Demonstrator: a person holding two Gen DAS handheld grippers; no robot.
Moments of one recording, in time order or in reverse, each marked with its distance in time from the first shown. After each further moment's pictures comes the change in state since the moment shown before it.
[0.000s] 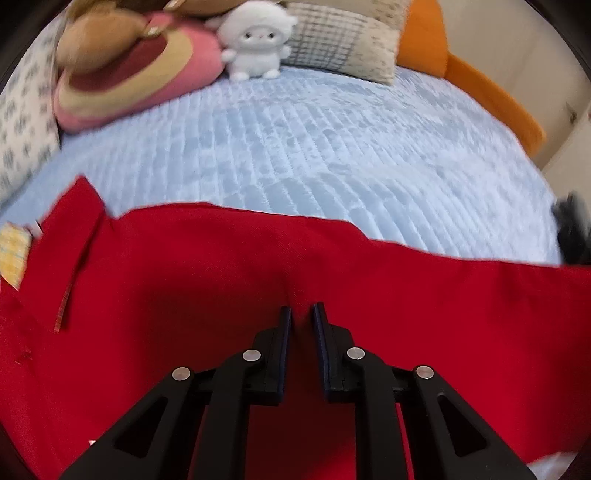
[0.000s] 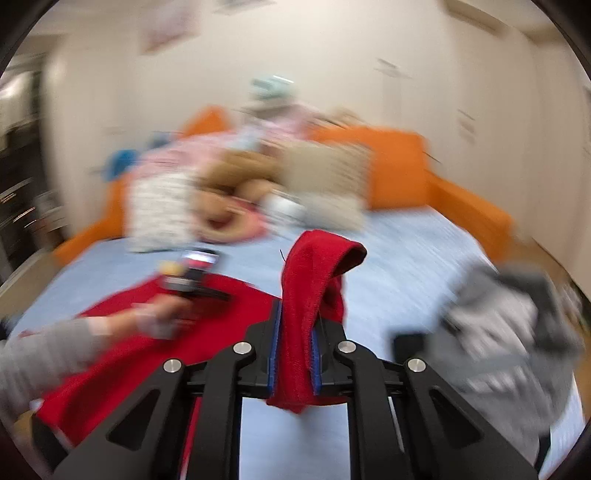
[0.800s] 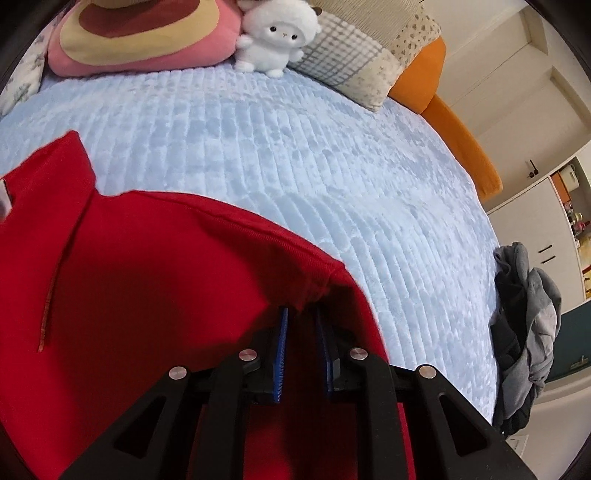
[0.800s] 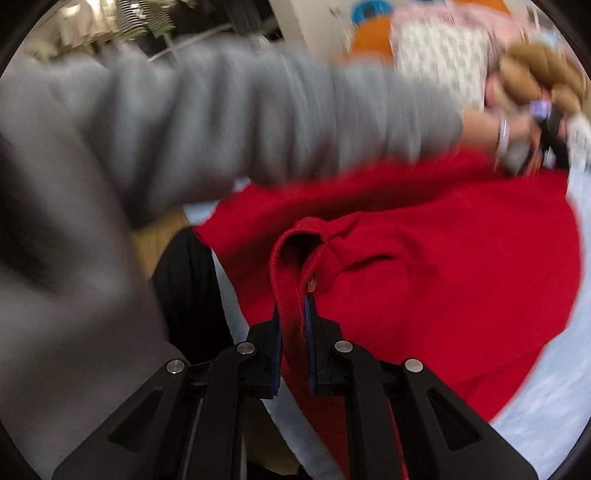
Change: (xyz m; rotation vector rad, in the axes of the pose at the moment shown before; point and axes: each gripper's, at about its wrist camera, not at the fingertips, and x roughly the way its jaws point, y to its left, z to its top) left arm -0.001 0.060 0.010 -0.112 -0.003 -0.299; right arm 0.108 0.258 -0.206 -0.306 0.600 0.682
